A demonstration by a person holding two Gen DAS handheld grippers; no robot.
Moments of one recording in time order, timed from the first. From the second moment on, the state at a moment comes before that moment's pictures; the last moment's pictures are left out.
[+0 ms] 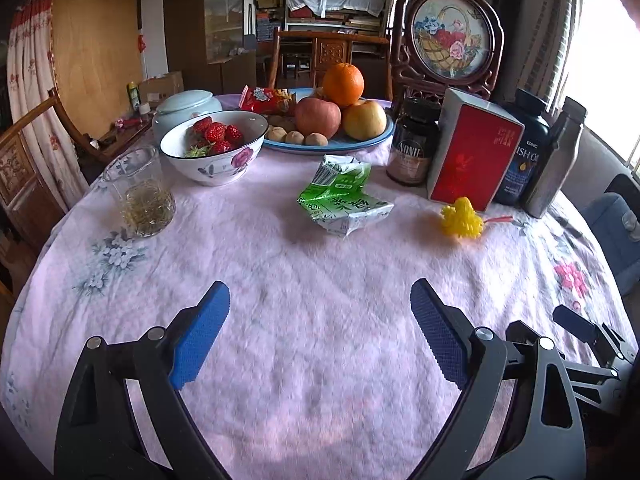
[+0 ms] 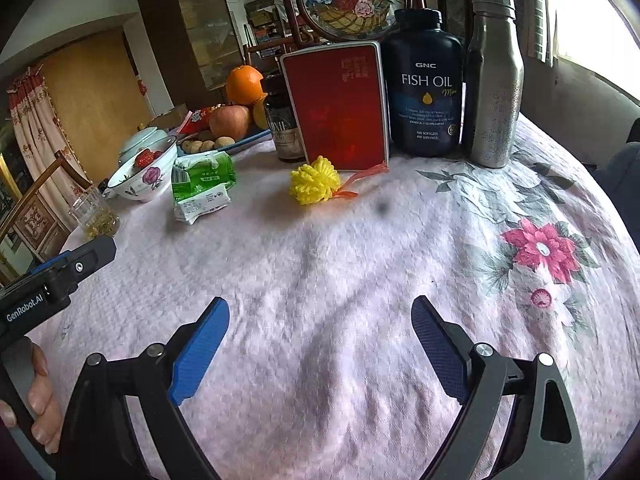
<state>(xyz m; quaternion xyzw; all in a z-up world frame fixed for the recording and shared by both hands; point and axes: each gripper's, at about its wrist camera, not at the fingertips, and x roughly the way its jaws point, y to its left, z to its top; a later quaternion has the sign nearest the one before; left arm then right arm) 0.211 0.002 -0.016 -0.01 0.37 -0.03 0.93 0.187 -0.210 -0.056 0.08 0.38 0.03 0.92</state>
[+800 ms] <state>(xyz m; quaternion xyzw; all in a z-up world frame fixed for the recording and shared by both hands) 0.224 0.021 -0.040 0.00 0.38 -0.02 0.92 0.306 -0.175 -0.061 -0.02 0.40 0.00 0.92</state>
